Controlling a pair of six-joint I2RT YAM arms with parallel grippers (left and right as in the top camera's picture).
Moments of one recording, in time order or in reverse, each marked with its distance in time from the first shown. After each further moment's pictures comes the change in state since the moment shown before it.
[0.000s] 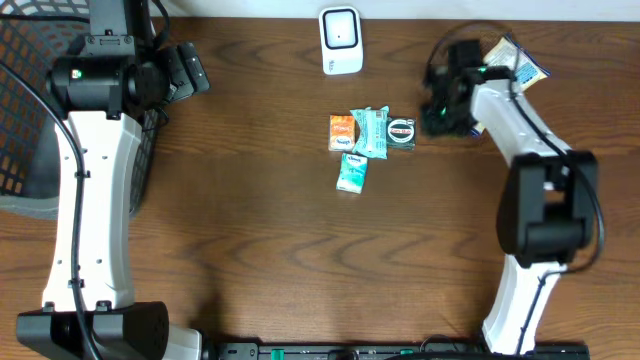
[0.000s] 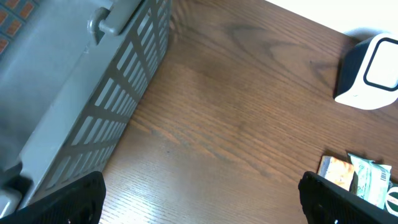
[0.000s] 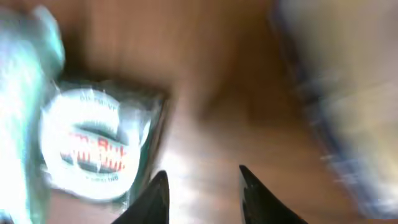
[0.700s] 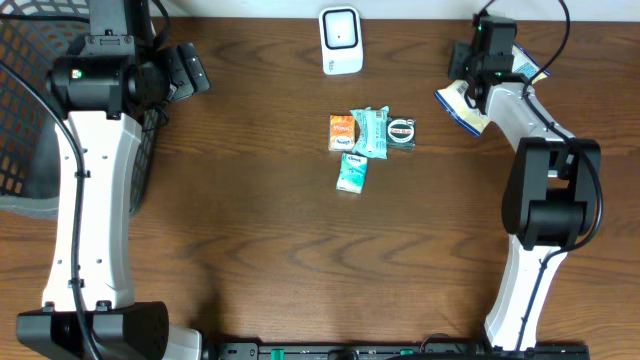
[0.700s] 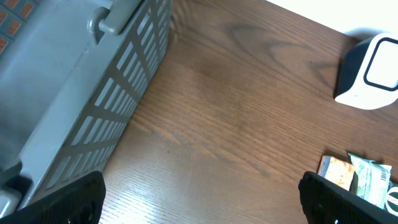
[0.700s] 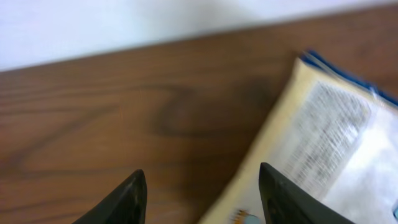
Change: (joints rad) left arm 0.000 0.000 0.000 0.000 0.000 0.000; right arm -0.101 0.158 0.014 0.655 0.183 0.227
